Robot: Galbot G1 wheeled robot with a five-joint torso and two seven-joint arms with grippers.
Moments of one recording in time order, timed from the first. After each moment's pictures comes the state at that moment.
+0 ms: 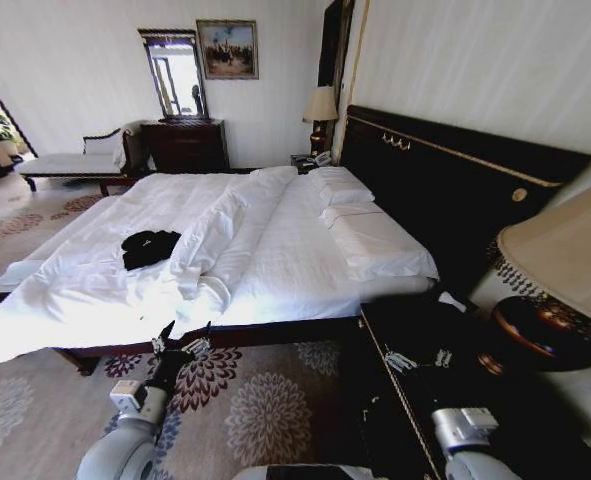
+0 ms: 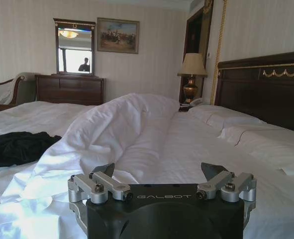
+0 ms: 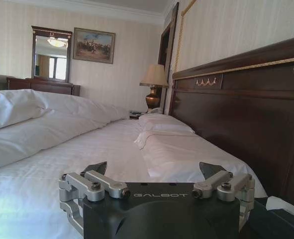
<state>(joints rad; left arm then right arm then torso) 1.79 -1.19 -0.63 -2.31 -0.43 0.13 -0.12 -1.86 1.48 0.83 2.25 0.15 0.04 -0.14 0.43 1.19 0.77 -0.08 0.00</state>
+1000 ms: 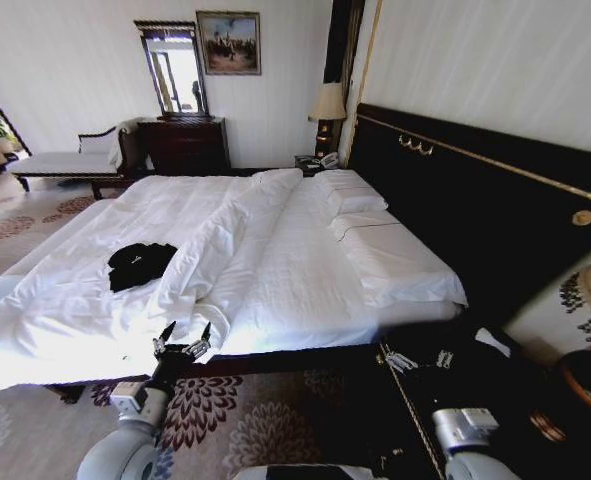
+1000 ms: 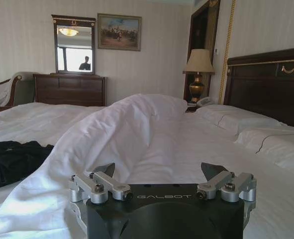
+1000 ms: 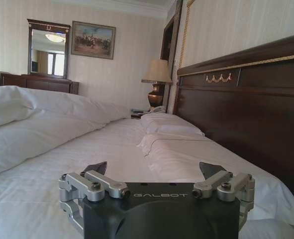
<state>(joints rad) 1.79 -1.19 -0.63 -2.30 -0.42 0.12 -0.11 -1.85 1.49 0.83 2.25 0.15 0.03 -0.14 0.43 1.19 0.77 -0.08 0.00</state>
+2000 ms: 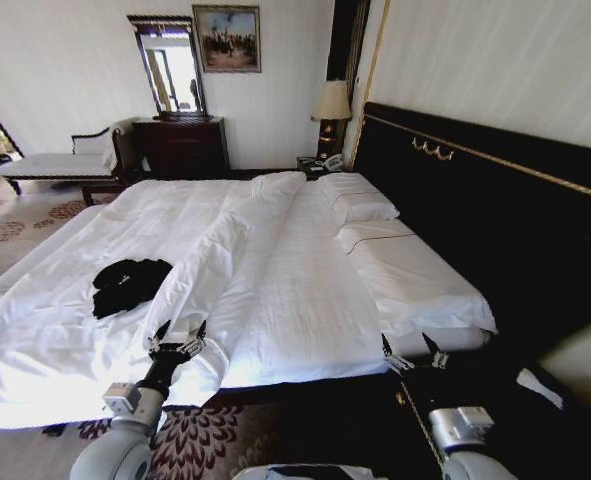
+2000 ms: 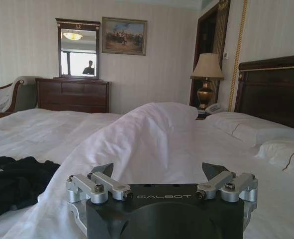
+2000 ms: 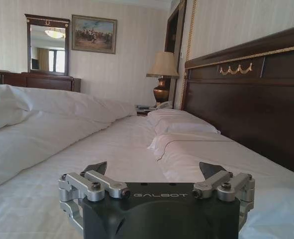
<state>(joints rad) 1.79 -1.18 -0.66 -2.31 -0.45 0.10 -0.11 -1.85 1.49 0.81 2.25 0.16 0.00 -0.13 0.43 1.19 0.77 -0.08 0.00</state>
